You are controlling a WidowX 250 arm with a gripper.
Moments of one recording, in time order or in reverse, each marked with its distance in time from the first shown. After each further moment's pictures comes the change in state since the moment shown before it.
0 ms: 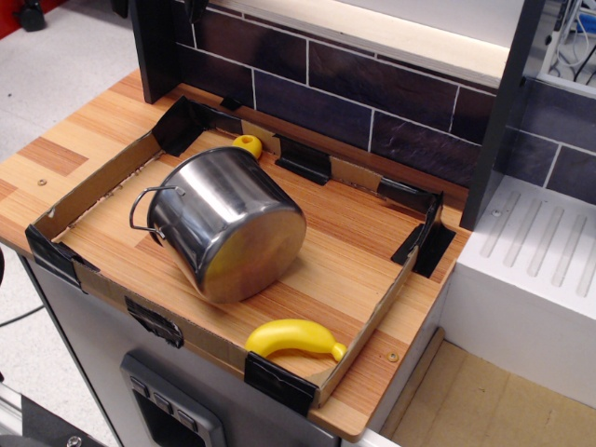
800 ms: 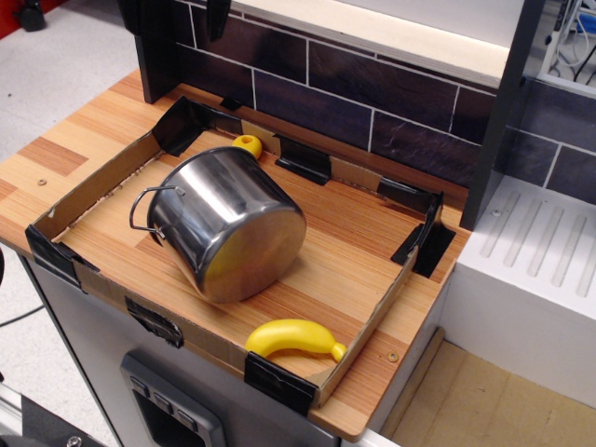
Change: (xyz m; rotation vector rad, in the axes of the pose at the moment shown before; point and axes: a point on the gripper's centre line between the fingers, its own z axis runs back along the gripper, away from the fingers) arm -0.047 -0.003 0.021 -0.094 0.014 -0.166
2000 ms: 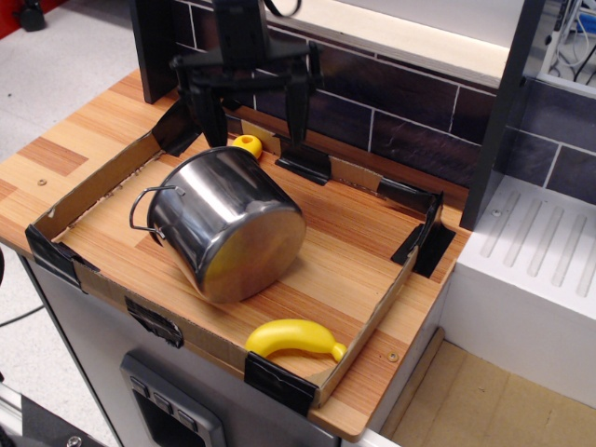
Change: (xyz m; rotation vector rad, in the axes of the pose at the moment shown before) arm -0.071 -0.058 -0.046 -0.213 0.256 -0.031
